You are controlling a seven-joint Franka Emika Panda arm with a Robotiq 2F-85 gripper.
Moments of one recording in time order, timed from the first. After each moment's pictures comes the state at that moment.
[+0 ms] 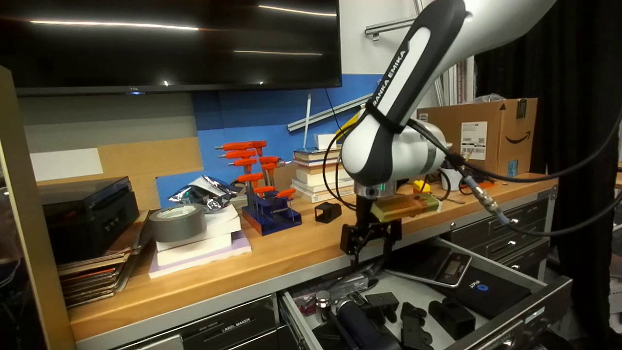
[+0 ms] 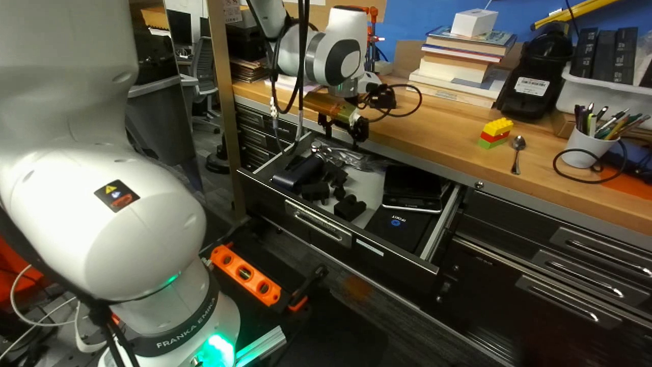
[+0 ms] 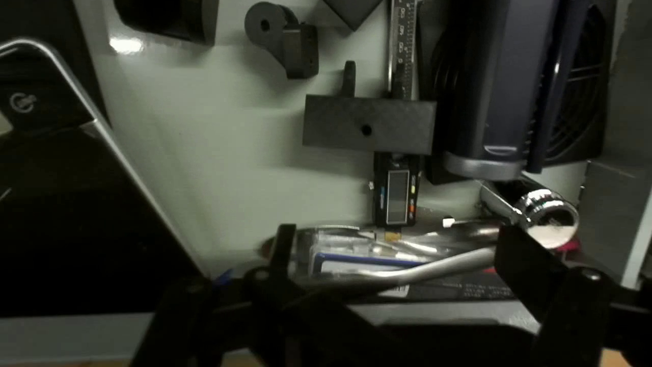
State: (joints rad) arm 0.08 0.26 0.05 -2.29 0.03 2.59 0.04
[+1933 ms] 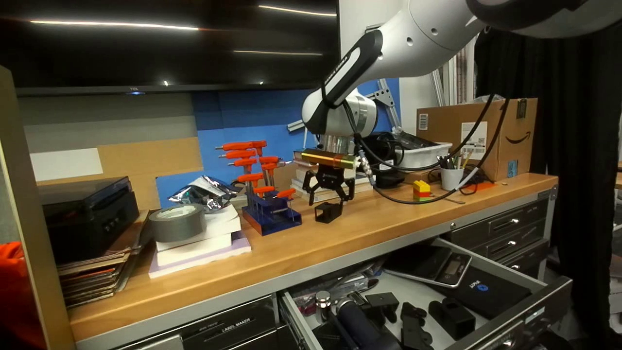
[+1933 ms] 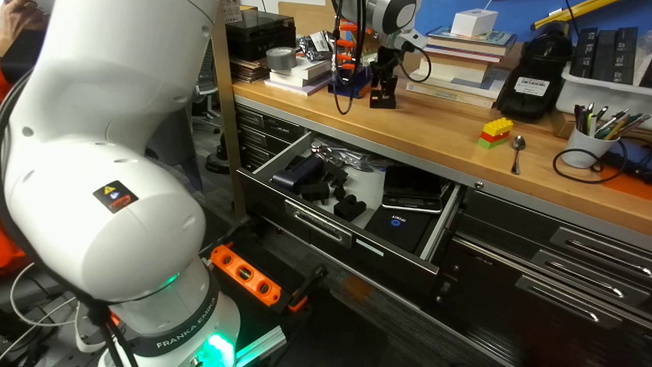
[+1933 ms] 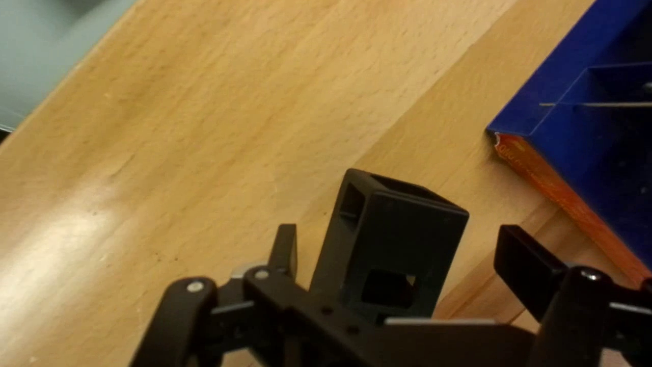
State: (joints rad) arm 0.07 0.68 0.00 -1.40 0.19 2.18 0.69
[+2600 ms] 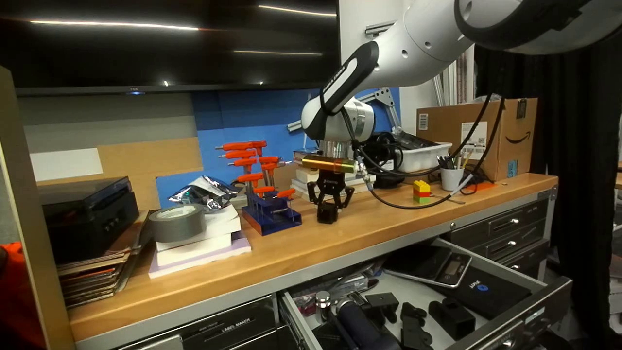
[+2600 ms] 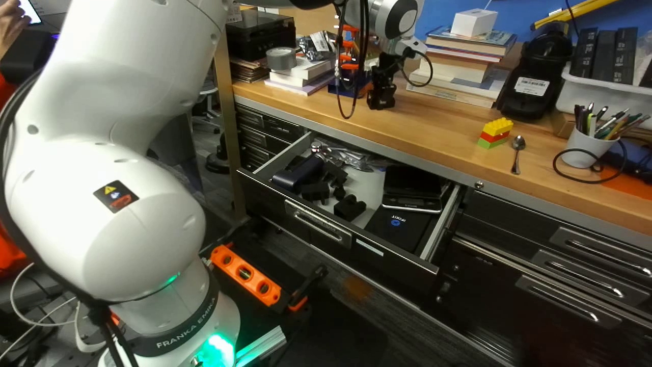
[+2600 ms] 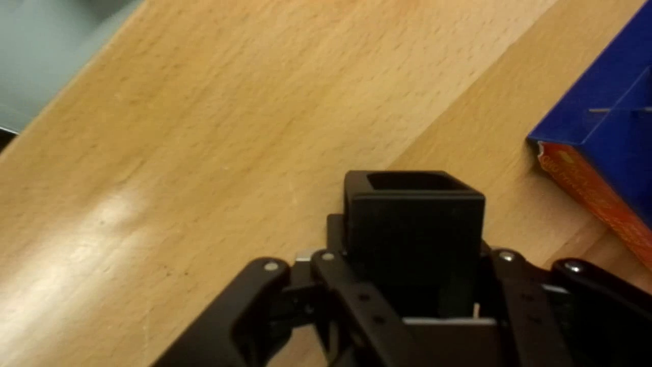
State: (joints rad) arm 0.07 0.74 -0.01 -1.34 0.18 2.11 0.68
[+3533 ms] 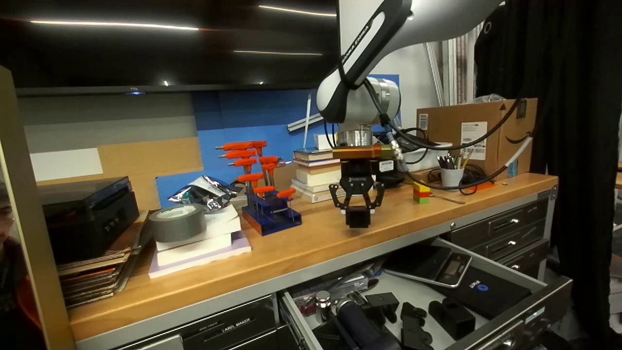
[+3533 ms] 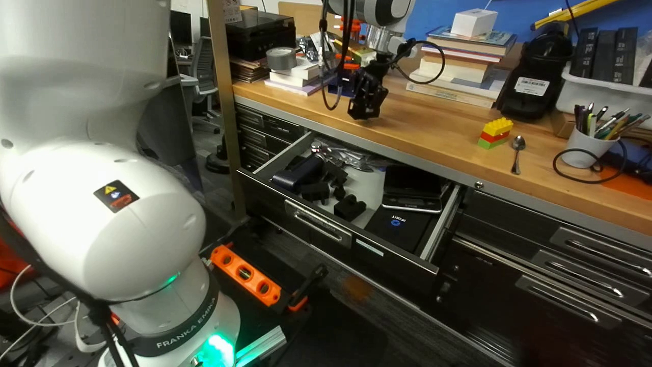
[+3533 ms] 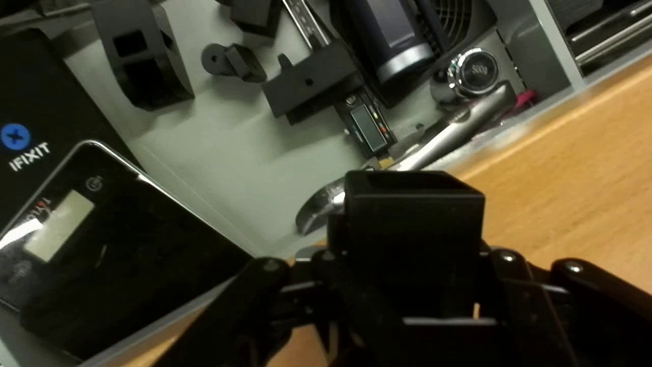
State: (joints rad) arm 0.07 0.44 -0.03 -1.73 0.14 1.97 0.44
